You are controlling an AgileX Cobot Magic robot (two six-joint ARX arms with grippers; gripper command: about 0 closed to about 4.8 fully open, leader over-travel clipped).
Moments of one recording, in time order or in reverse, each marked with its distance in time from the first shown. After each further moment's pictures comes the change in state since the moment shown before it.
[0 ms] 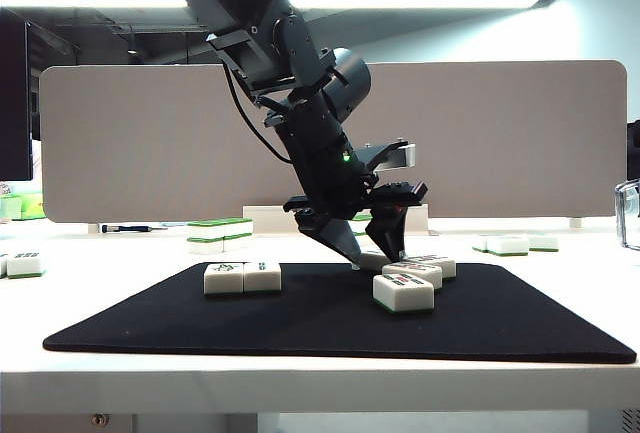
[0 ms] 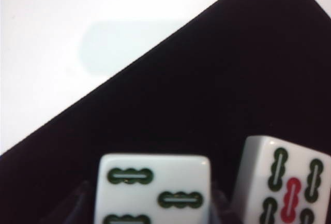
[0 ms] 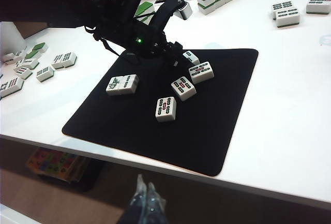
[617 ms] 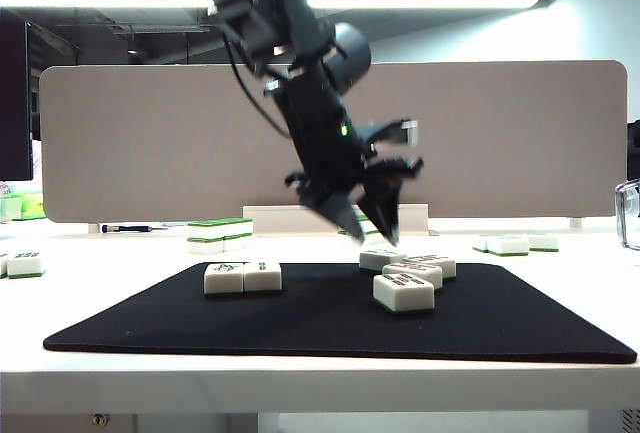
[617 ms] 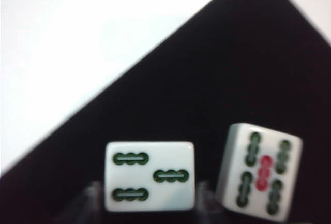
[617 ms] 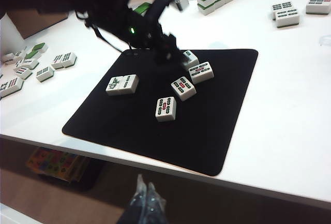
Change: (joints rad) left arm 0.000 -0.030 0.077 -0.132 0.000 0.068; right arm 0.000 0.000 0.000 0.000 0.000 0.000
